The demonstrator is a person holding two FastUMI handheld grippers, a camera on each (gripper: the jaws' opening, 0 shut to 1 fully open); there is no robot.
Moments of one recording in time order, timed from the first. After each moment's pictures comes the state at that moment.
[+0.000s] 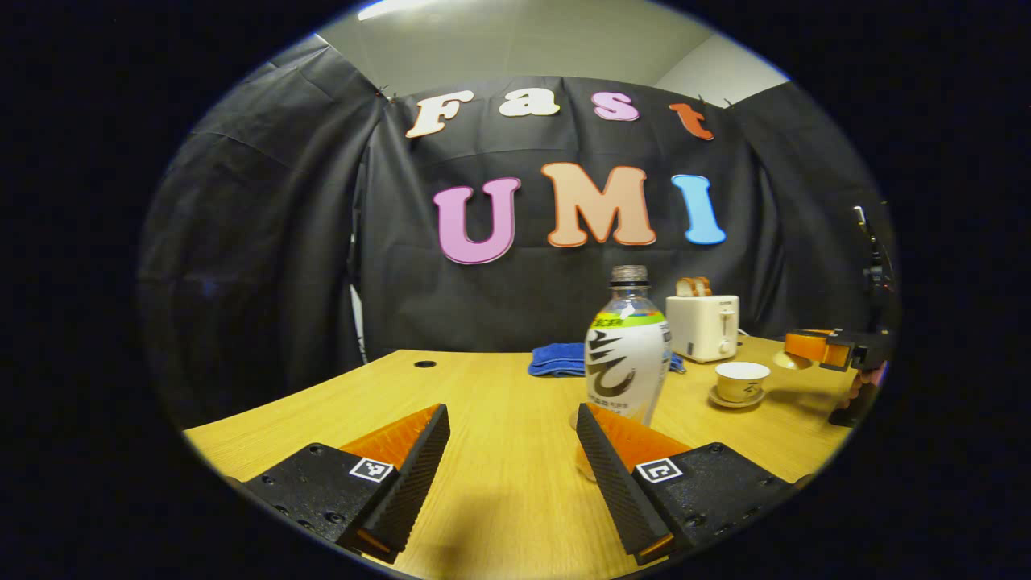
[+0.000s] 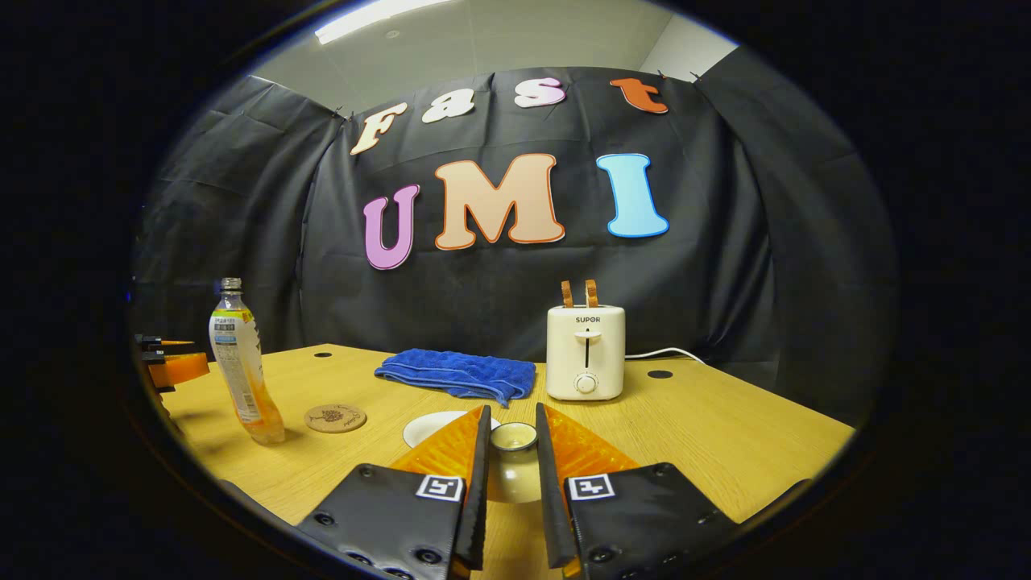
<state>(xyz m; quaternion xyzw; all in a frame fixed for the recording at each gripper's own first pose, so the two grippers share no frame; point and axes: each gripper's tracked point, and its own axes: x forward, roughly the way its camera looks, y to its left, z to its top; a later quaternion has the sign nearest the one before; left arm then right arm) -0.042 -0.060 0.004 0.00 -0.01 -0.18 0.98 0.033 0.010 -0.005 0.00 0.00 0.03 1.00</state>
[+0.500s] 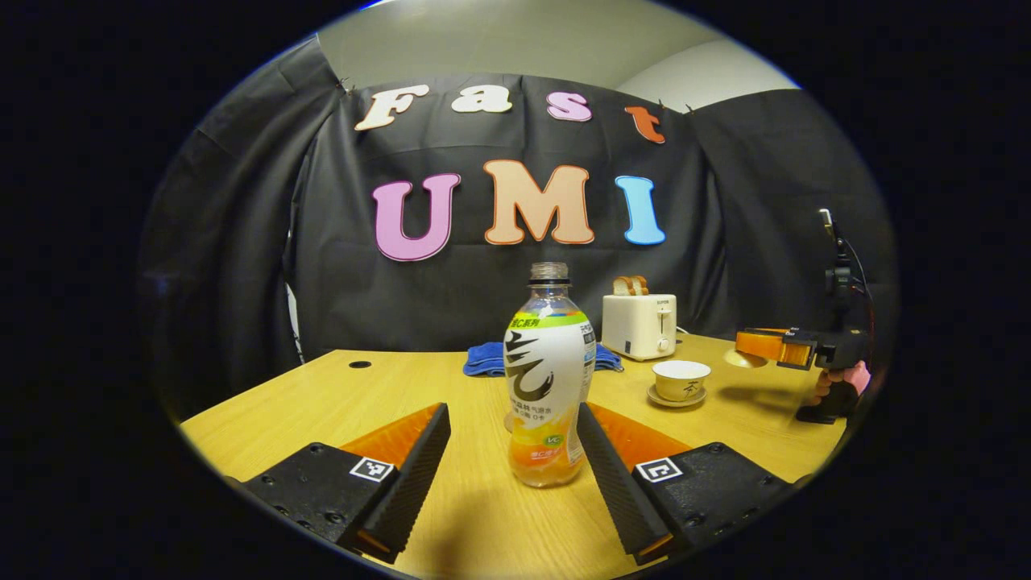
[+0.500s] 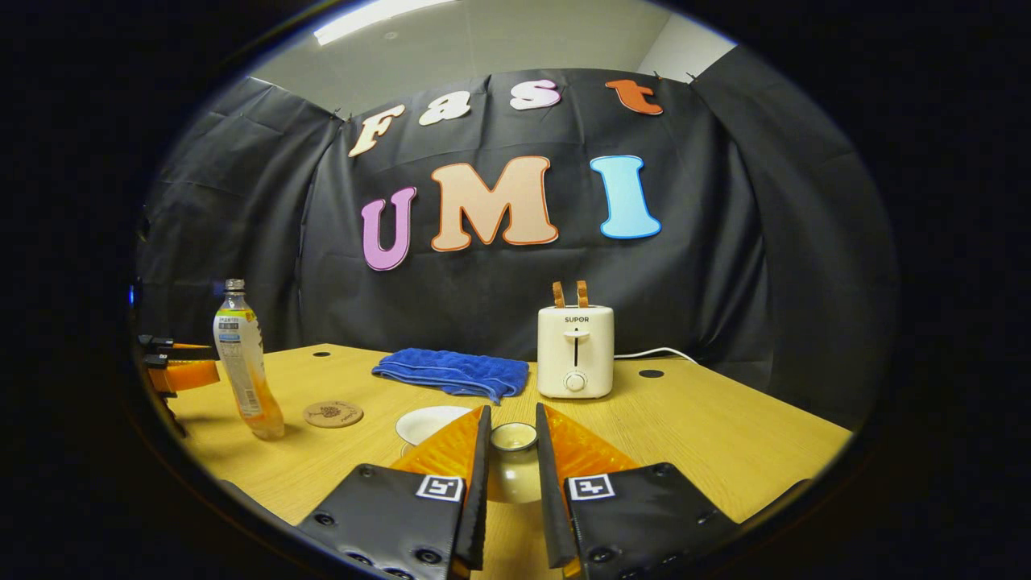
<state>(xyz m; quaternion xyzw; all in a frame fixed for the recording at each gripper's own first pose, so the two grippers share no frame) -0.045 -0.103 0.003 -0.01 0.00 -0.27 0.96 0.022 -0.001 -0.004 0.00 0.00 0.03 1.00</state>
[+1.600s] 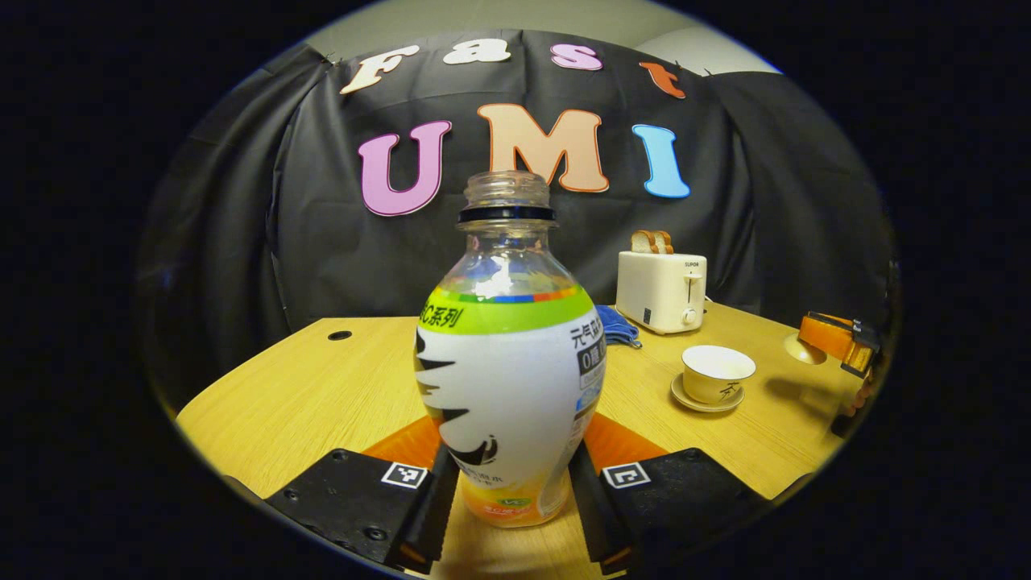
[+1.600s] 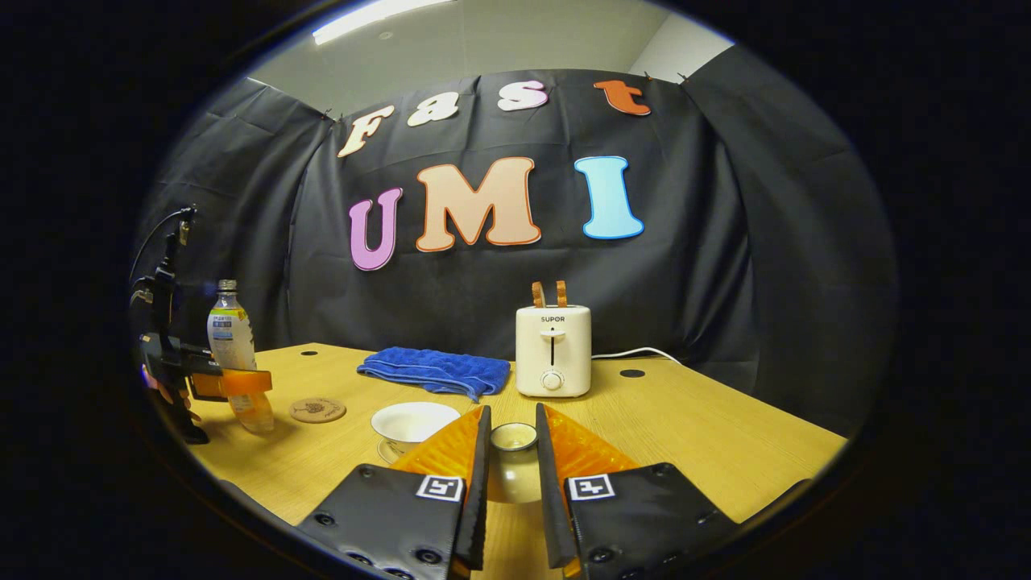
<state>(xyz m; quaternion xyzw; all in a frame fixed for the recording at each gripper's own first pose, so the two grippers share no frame) 0.010 -0.155 -0.026 0.02 0.09 -0.23 0.97 0.018 -0.031 -0.002 0.00 0.00 0.01 1.00</state>
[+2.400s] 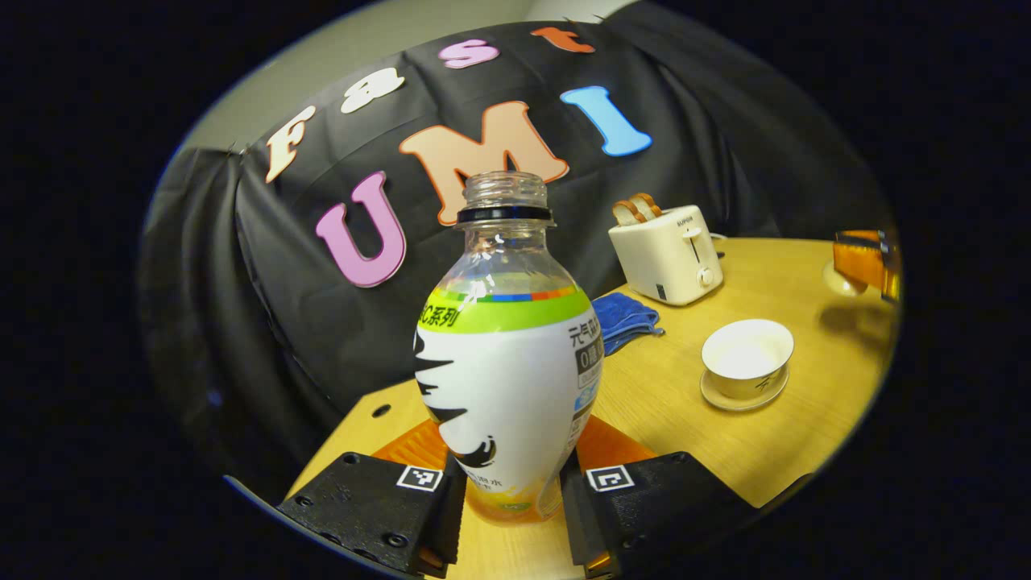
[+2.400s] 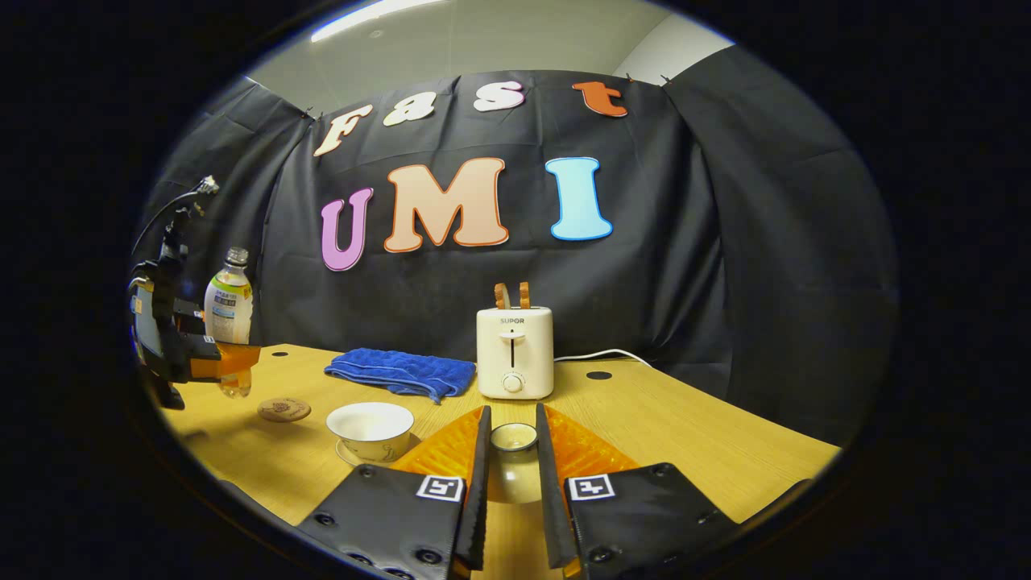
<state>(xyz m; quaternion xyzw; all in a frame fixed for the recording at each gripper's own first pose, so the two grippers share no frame) 0.044 -0.195 0.017 0.27 0.05 -0.19 0.94 0.022 -0.074 0.001 0.00 0.00 -0.04 1.00</state>
